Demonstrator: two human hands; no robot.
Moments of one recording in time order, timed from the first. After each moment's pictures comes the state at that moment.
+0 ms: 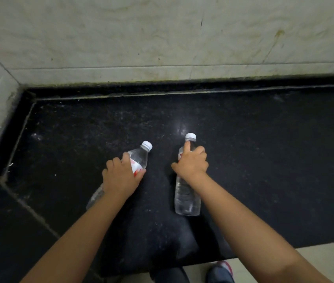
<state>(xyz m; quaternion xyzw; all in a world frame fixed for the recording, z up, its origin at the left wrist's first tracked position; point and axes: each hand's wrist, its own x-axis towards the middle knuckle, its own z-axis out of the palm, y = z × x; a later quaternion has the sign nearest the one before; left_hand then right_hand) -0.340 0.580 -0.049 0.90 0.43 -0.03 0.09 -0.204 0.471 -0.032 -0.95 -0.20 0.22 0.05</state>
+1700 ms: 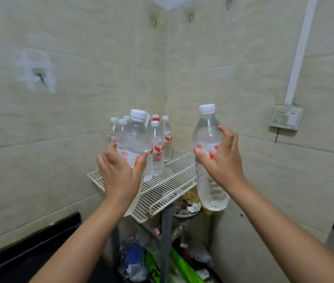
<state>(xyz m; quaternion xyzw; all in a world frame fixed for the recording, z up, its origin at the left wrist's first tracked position) 0.336 -0.239 0.267 0.79 0.00 0.46 0.41 0.343 -0.435 0.291 -0.82 -0.11 -0.46 0.32</state>
